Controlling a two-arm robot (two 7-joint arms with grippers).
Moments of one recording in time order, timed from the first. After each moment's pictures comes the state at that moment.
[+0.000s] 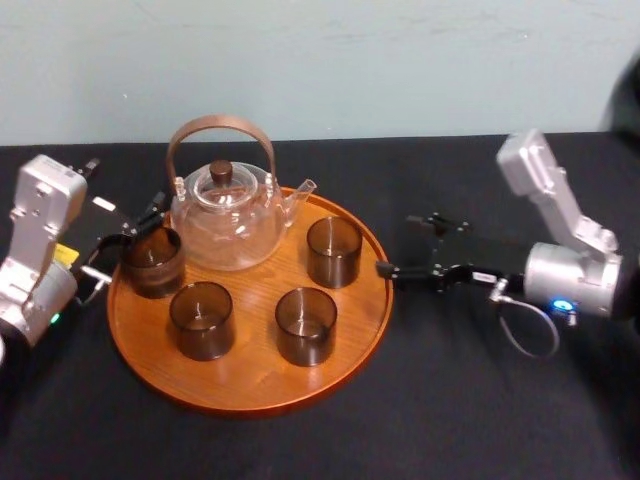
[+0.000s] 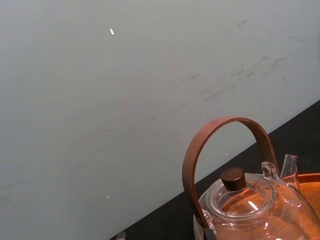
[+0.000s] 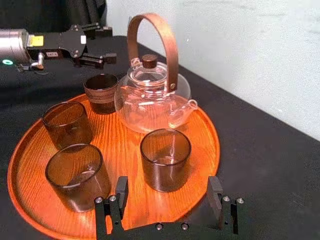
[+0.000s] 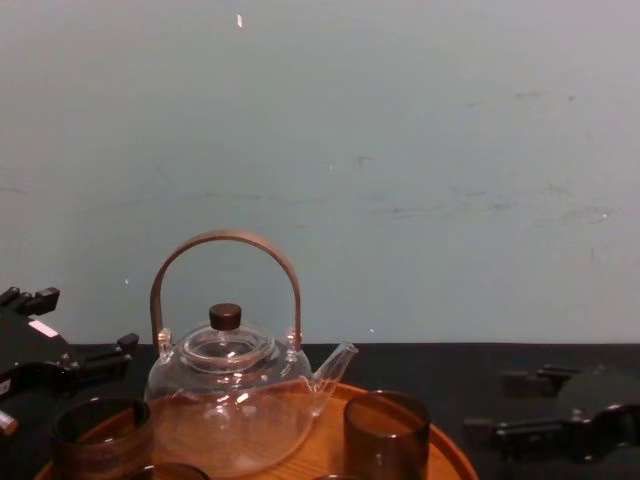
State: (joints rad) left arm -0.20 0.60 0.45 -1.41 -0.25 -0.12 0.03; right arm 0.37 0.57 -0.52 -1.35 0.47 0.13 0.68
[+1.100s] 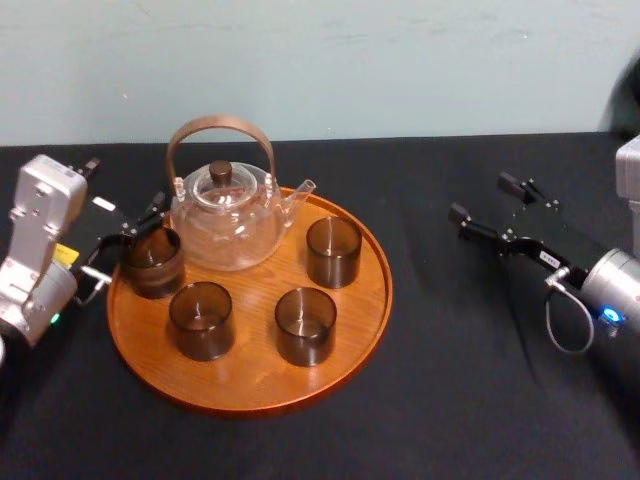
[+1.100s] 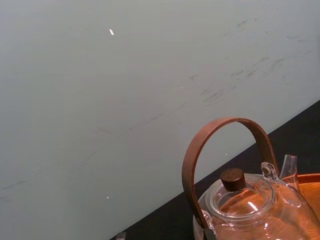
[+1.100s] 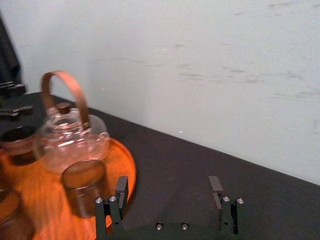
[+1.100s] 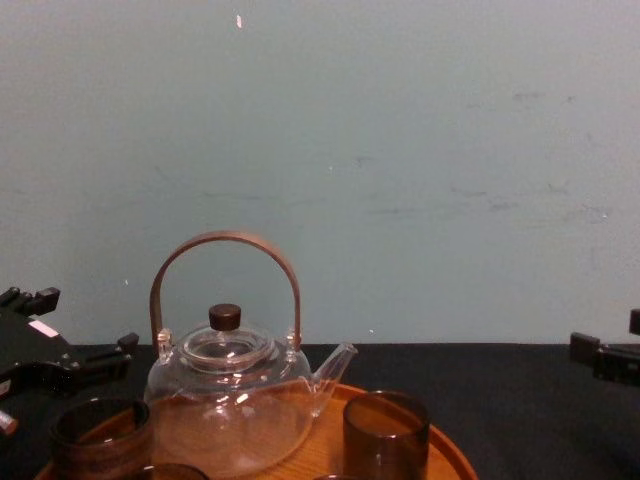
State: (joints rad) left arm -0.20 0.60 0.45 -1.41 -0.25 -0.12 0.03; right arm 0.15 0.55 -0.31 -1.43 0.53 -0.07 0.44
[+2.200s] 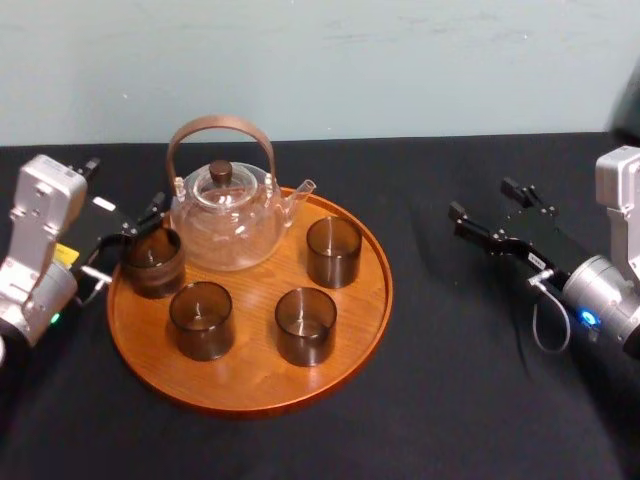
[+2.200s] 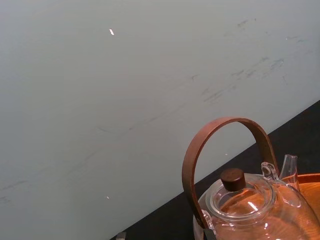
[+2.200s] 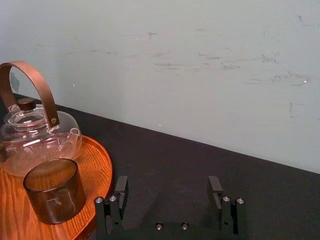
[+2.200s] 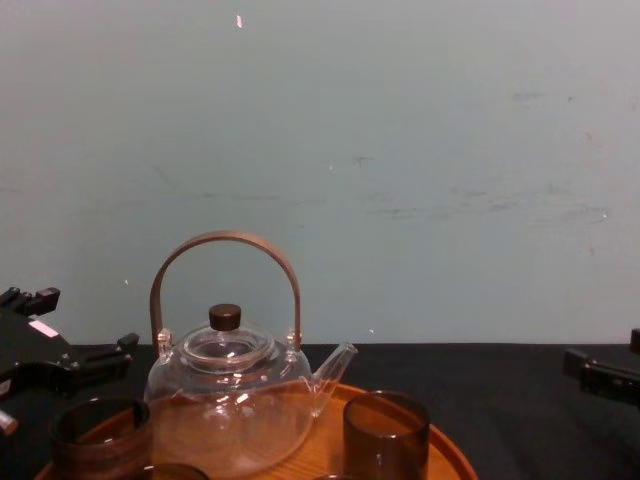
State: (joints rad) left arm -0.20 0.60 0.45 -1.41 -0.25 -0.12 0.03; right arm 0.17 0.45 -0.28 -1.34 0.44 -0.09 0.35
